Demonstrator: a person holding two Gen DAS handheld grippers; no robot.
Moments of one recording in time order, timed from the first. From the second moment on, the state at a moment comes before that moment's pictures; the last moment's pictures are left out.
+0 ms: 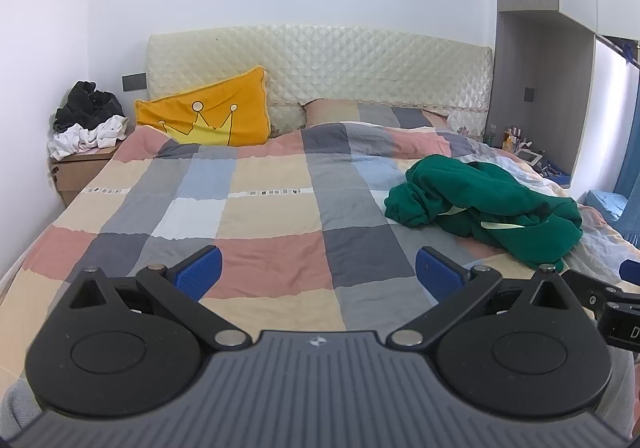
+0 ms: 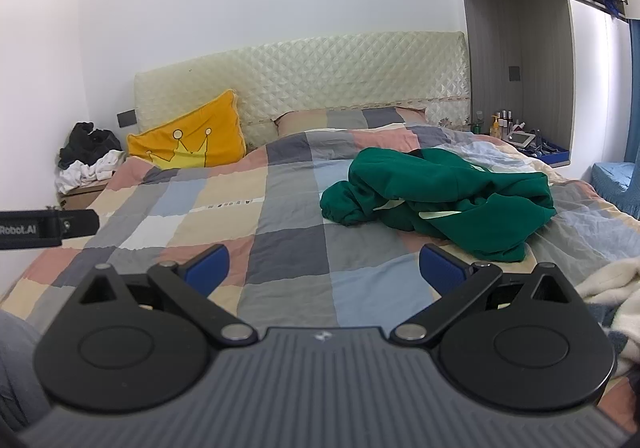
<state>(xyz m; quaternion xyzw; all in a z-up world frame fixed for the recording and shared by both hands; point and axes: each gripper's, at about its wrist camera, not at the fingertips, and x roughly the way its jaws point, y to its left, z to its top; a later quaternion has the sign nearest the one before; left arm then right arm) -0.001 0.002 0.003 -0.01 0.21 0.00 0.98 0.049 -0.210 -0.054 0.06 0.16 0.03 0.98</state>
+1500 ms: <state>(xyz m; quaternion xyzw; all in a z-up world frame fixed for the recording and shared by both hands) 0.018 -0.005 -0.023 0.01 0.22 -0.02 0.98 0.065 -0.209 -0.075 0.07 0.17 0.02 0.98</state>
